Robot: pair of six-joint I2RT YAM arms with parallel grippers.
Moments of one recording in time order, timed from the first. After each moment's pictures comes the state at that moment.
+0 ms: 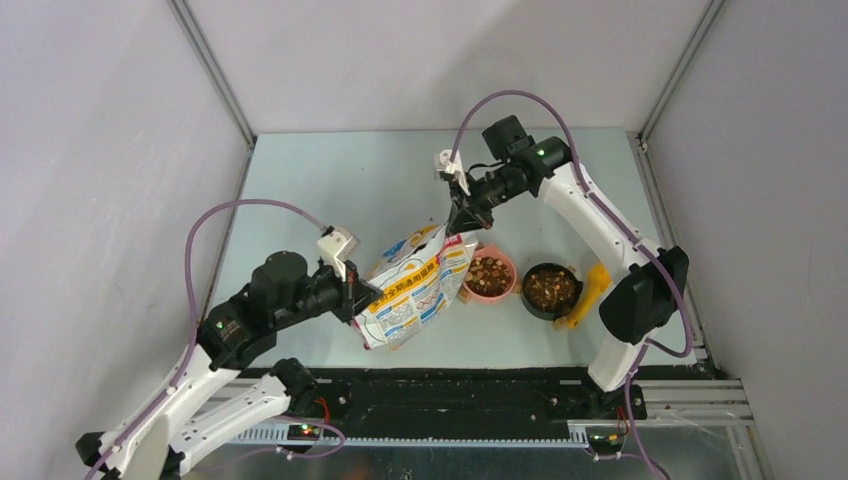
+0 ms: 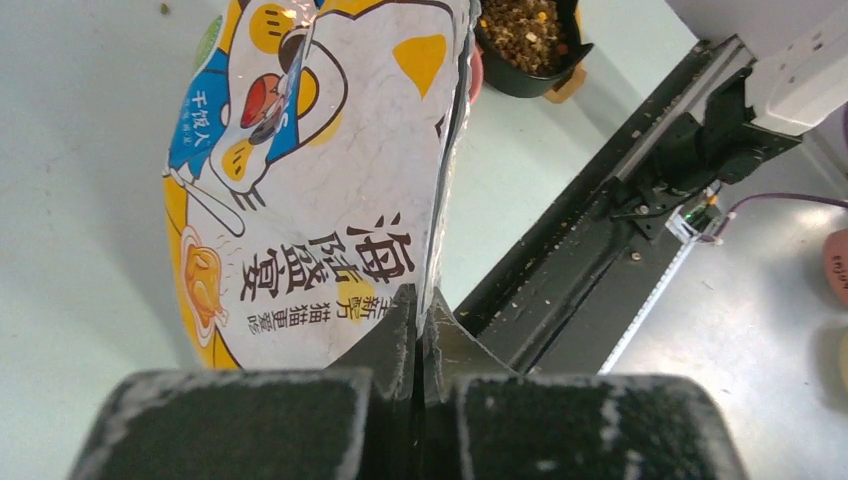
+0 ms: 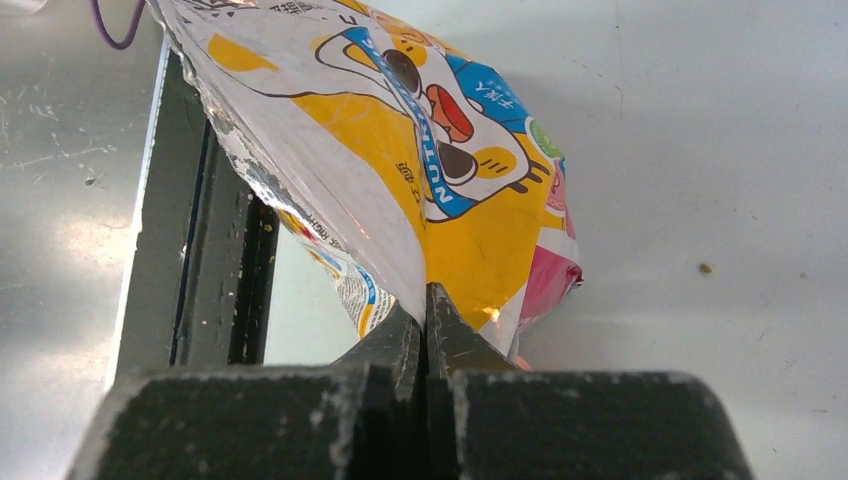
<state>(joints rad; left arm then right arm) -0.74 0.58 0.86 -0.70 0.20 -0.29 0.55 1.74 1.81 -1.09 -0.90 -0.82</state>
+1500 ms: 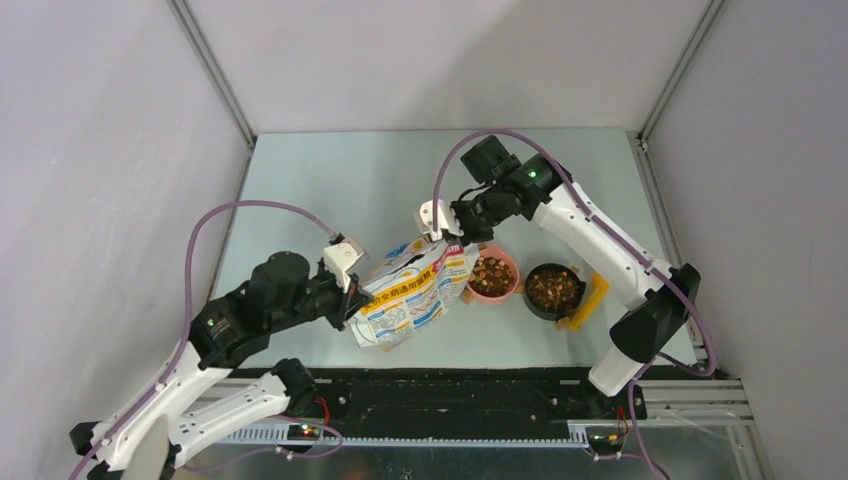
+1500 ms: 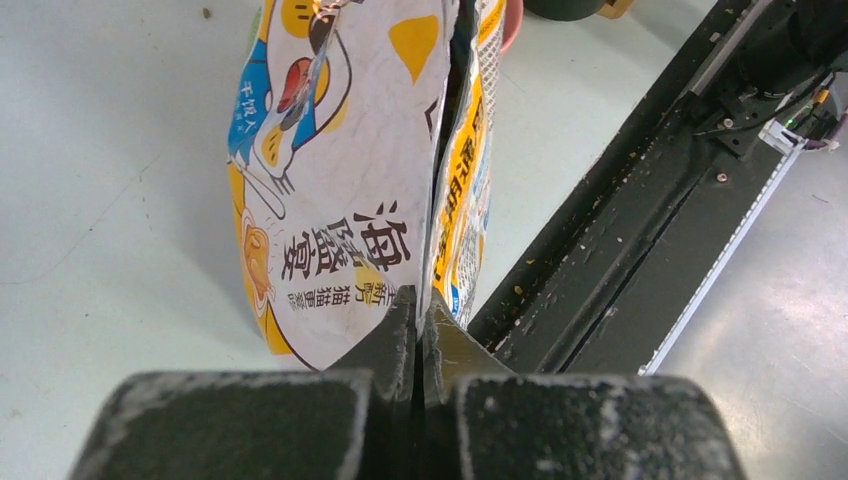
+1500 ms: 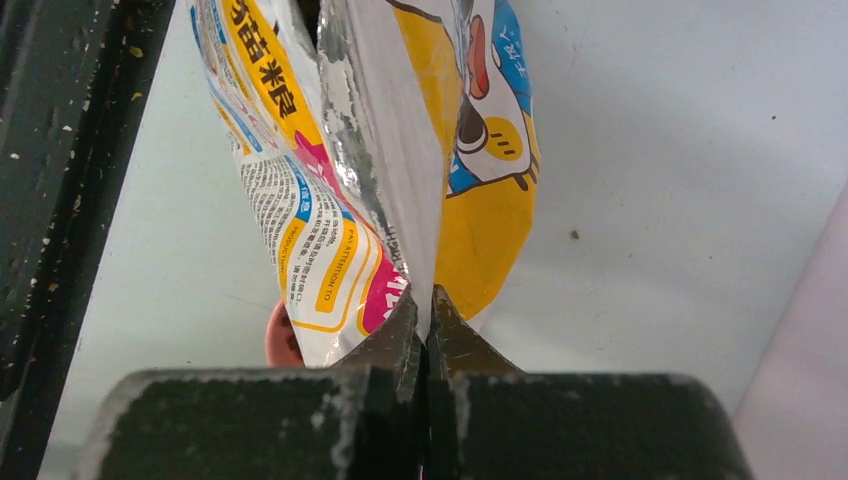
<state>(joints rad) -0.83 0.63 0.97 -0.85 0.11 -0.07 0.72 1.65 1.79 -1.17 -0.53 -1.21</state>
